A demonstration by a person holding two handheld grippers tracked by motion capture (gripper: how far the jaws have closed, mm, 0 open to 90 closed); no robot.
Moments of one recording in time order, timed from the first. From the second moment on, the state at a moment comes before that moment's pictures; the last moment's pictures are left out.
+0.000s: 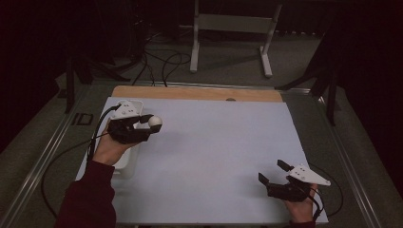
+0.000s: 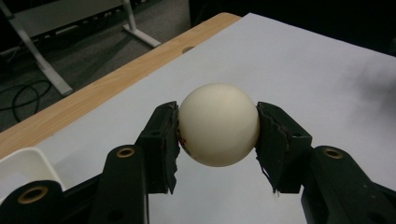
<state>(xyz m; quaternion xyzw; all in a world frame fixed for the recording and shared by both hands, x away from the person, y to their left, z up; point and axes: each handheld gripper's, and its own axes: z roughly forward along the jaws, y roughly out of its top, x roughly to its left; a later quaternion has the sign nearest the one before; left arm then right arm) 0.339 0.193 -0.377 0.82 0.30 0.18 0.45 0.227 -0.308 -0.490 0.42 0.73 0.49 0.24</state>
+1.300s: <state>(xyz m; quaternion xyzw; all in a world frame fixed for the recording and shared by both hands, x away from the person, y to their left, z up) 0.327 0.239 -0.380 0.81 0.33 0.19 0.45 0.227 -0.309 -0.489 0.42 0.72 0.49 0.25</state>
